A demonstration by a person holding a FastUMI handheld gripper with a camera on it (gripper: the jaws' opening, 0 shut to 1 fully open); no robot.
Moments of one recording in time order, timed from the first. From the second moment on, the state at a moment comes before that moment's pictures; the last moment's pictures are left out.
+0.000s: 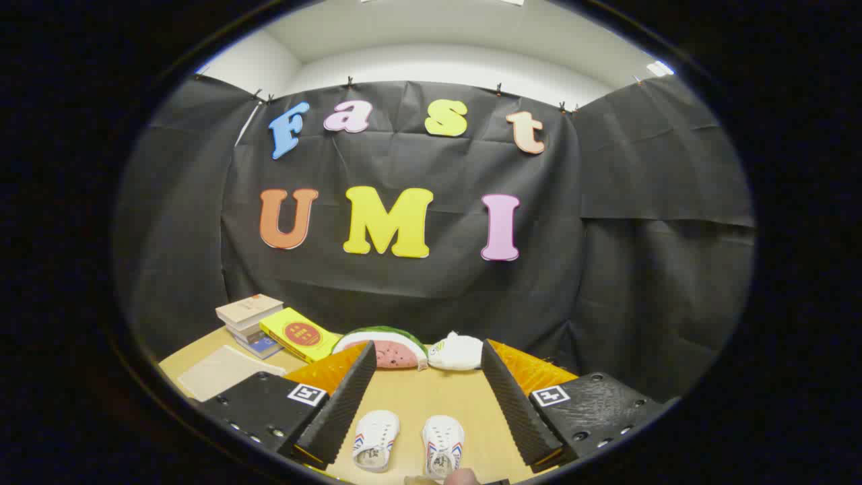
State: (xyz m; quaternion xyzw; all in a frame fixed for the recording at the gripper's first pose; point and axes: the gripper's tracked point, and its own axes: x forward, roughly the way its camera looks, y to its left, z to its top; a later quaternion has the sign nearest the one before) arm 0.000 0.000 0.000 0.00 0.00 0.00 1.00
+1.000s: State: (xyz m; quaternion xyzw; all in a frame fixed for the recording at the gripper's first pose) arm 0.006 0.029 -0.007 -0.02 0.01 0.05 1.00
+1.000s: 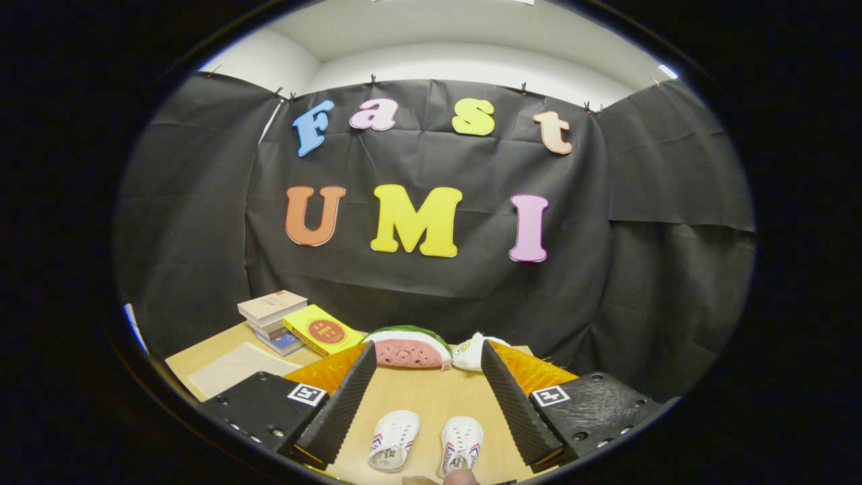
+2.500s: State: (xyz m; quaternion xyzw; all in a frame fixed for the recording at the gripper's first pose) arm 0.000 0.223 -0.201 0.13 0.27 0.24 0.92
